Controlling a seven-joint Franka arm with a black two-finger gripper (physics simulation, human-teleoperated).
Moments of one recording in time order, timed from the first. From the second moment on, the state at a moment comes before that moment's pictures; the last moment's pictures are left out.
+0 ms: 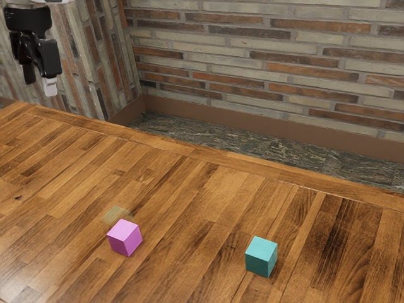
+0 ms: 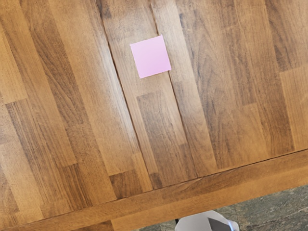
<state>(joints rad) 0.29 -0.20 -0.24 -1.43 0.02 1.07 0.35</state>
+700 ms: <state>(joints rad) 0.00 0.04 -0.50 -1.64 0.04 1.37 0.46</state>
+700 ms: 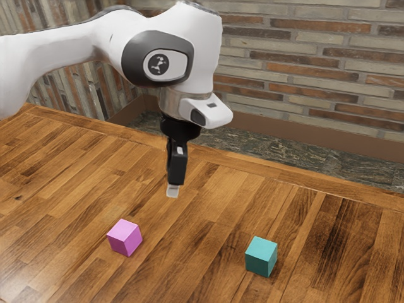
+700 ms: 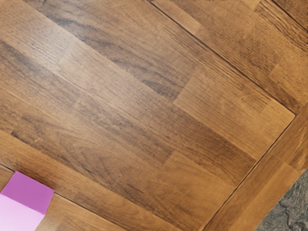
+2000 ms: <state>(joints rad) -0.26 0.49 -0.32 -1.77 0.06 2.21 -0.10</state>
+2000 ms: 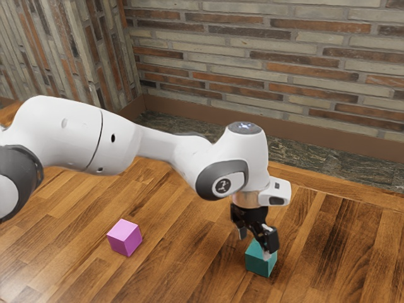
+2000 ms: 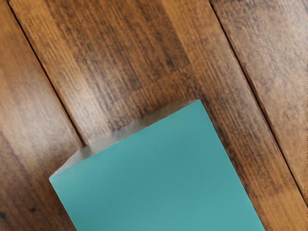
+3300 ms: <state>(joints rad) -0.25 0.39 -0.23 -1.78 0.06 2.12 -0.22</state>
